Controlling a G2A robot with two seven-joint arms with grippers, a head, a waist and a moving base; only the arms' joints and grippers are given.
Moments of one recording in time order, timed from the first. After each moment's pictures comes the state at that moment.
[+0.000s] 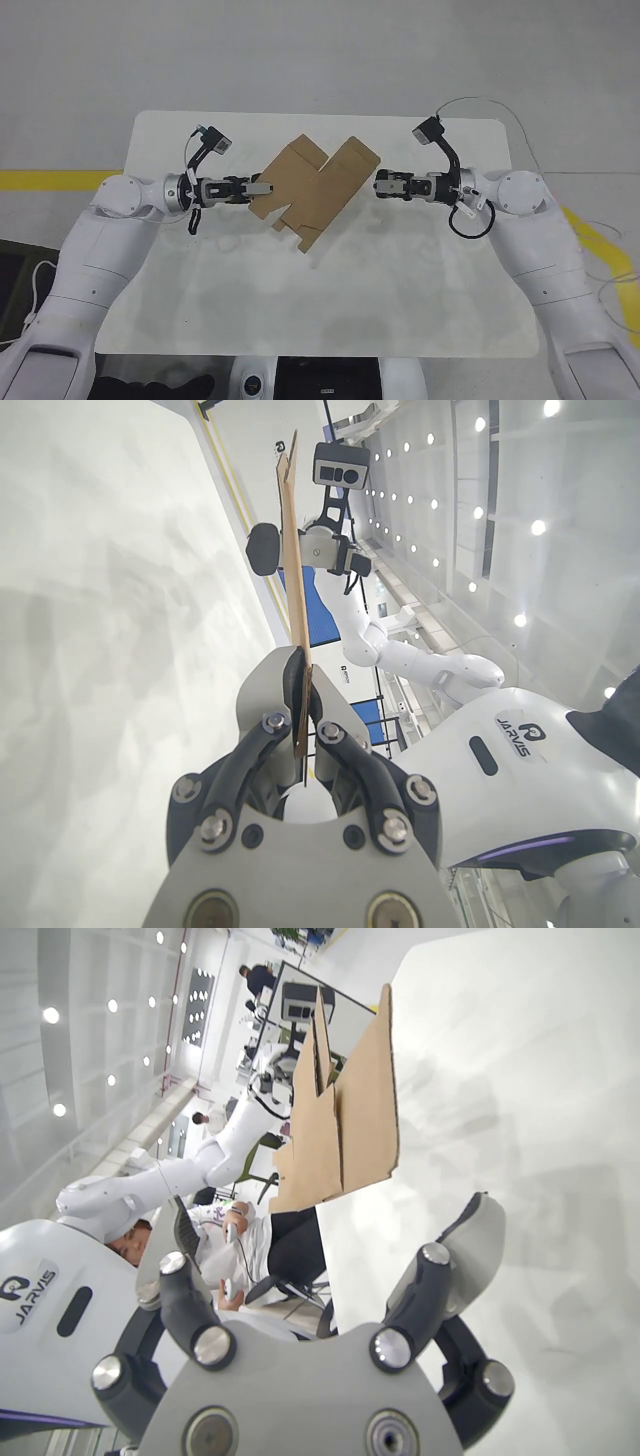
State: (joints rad) left arm 0.83 -0.94 -1.11 -1.20 -0.65 -0.49 -1.33; right arm -0.76 -1.11 1.11 -1.22 0.37 -0.50 1.29
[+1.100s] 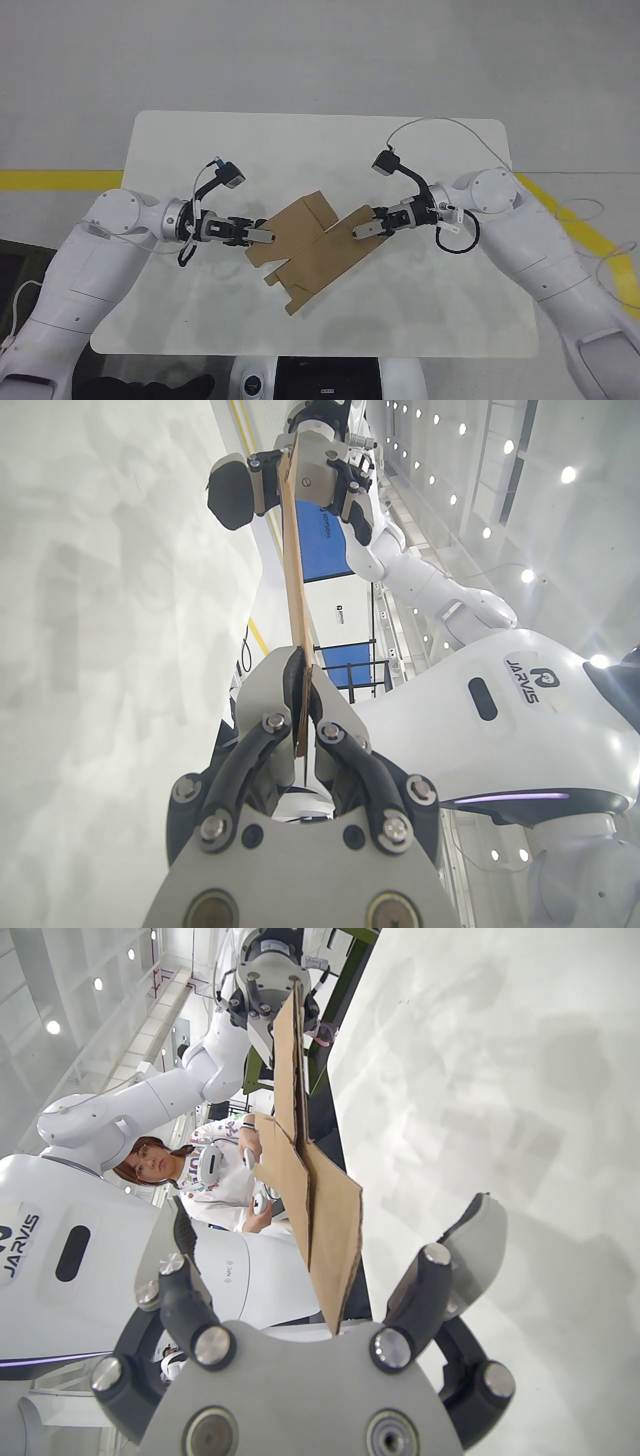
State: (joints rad) left arm 0.94 -0.85 -1.10 -1.43 -0.65 -0.38 -1.44; right arm -0.62 -1.02 0.74 -1.26 0.57 -0.47 1.35
